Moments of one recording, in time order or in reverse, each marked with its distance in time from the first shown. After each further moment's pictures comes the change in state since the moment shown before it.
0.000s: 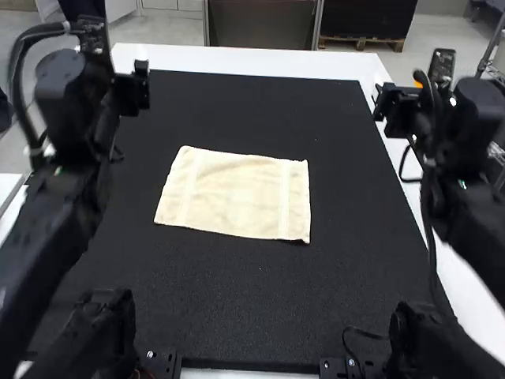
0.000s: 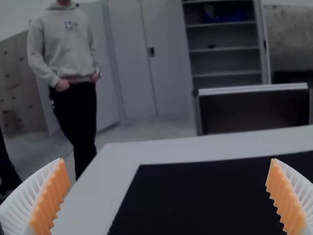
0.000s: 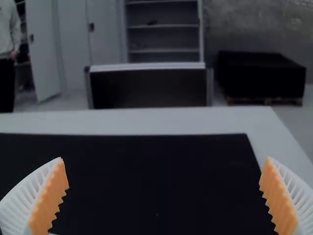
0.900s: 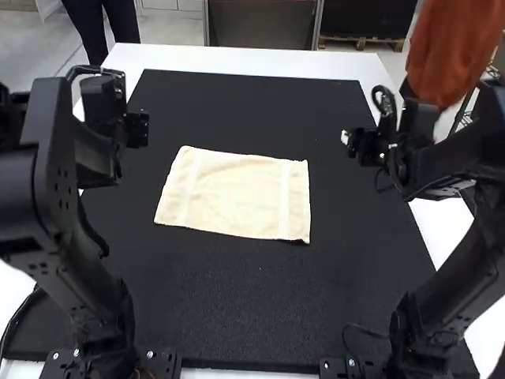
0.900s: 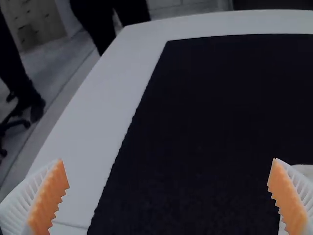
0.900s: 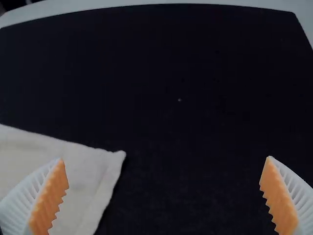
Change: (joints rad) left arm 0.152 0.701 0.014 0.344 0.032 0.084; right arm -0.015 0.655 0.065 0.201 -0.171 -0.085
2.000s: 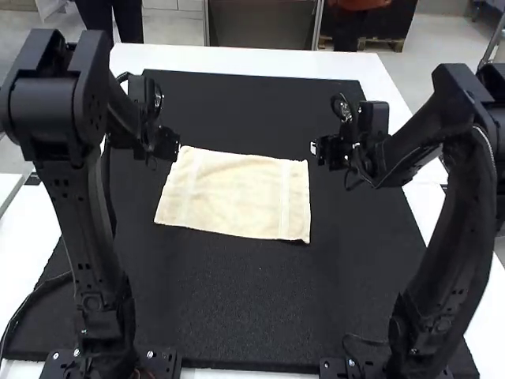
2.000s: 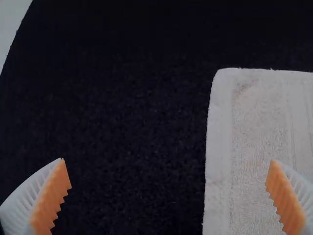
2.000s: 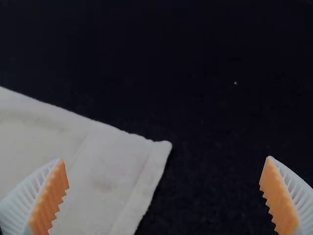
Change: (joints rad) left arm -0.111 0.395 0.373 -0.443 0.049 -0.053; right arm 0.190 0.254 0.138 0.024 0.119 -0.037
